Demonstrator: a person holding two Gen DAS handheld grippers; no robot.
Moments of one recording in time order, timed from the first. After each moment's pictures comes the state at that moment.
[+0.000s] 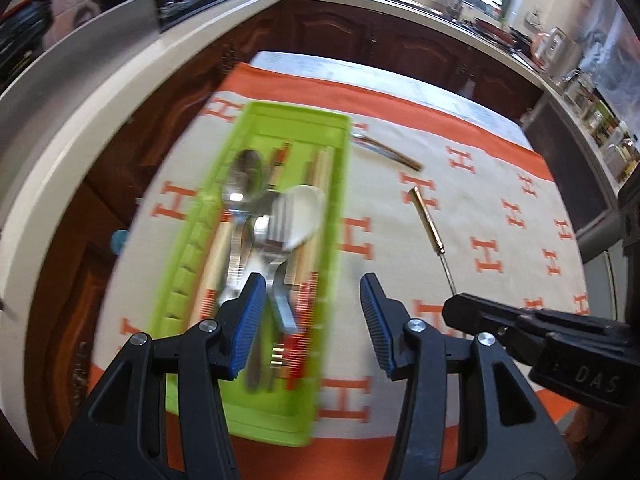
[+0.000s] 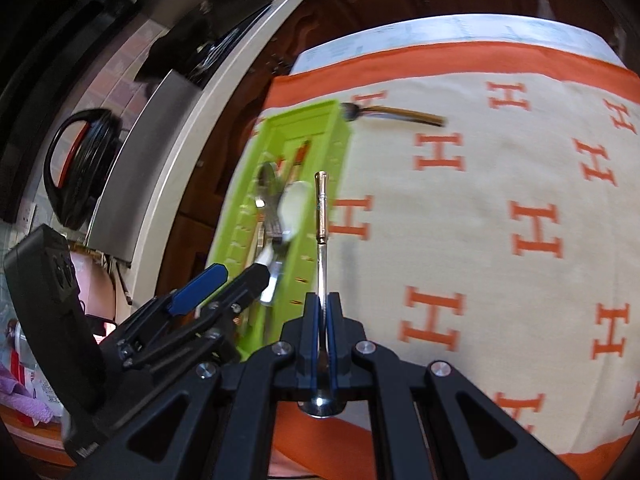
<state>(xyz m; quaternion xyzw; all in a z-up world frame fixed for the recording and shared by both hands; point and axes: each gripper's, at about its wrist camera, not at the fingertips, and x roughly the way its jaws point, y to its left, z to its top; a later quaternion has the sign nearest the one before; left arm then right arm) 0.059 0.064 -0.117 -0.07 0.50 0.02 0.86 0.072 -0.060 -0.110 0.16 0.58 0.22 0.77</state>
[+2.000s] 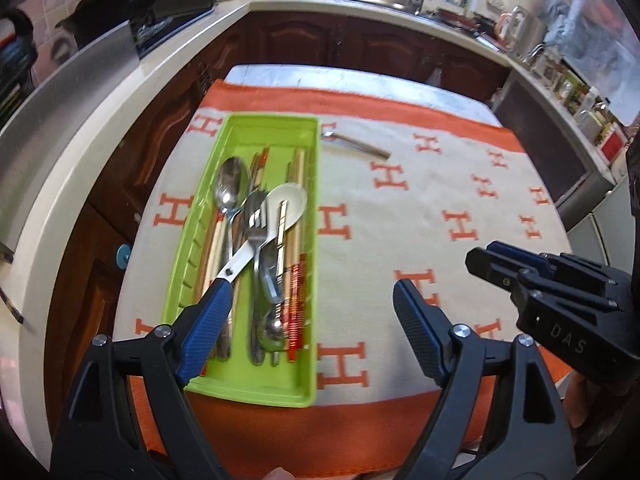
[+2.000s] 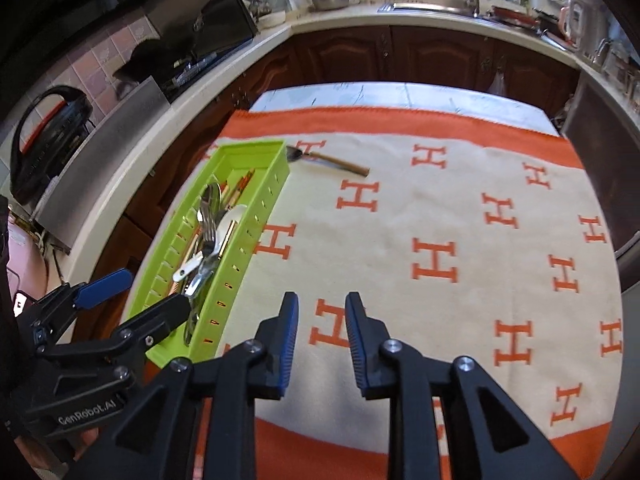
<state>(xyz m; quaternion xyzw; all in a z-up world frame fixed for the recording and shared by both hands) 0.026 0.048 -0.088 -0.04 0.48 -0.04 0.87 0.028 -0.094 -0.081 0.05 0.50 0.12 0.86</state>
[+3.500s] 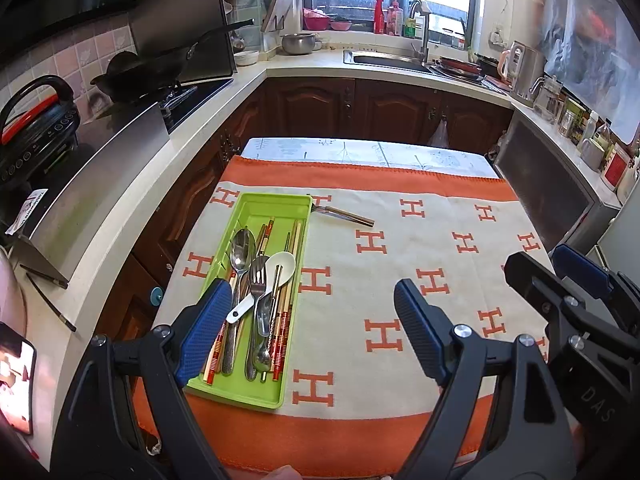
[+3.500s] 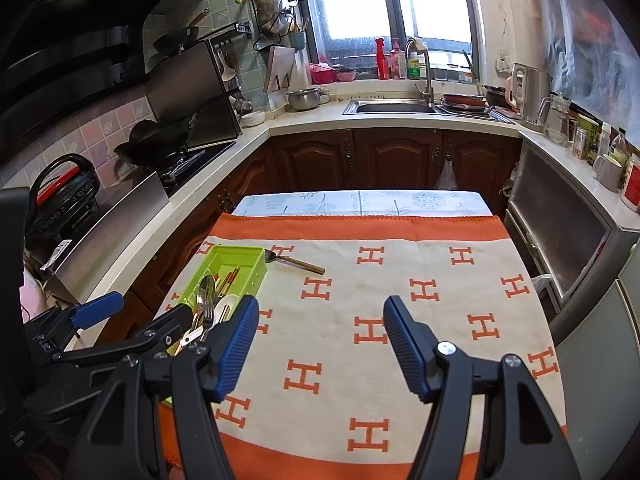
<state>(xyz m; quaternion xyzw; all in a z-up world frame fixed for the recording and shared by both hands) -0.012 0.005 0.000 -0.01 0.40 0.01 0.92 -0.031 -0.121 0.002 0.04 0.35 0.05 0.93</state>
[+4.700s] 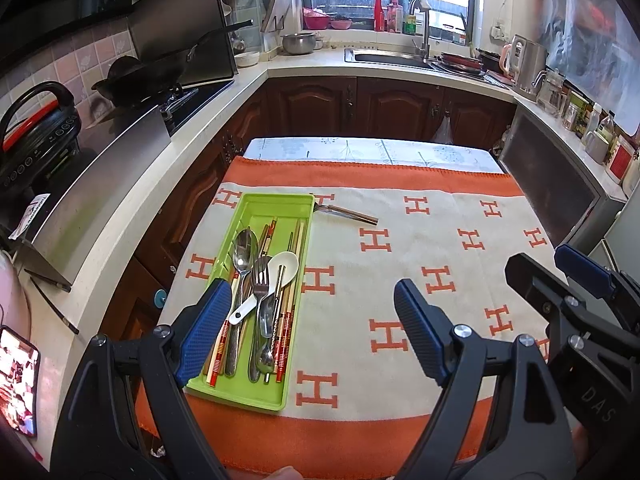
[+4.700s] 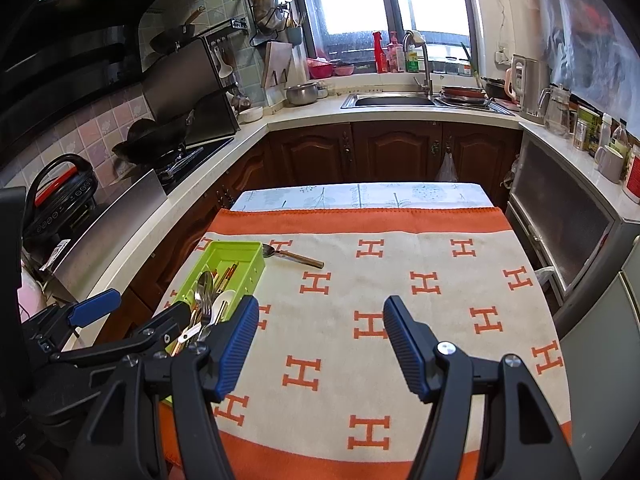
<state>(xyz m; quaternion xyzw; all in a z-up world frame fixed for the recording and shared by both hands) -0.005 0.009 -0.003 0.00 0.40 0.02 0.92 -0.026 -0.132 -0.005 0.05 0.36 0.06 0.93</state>
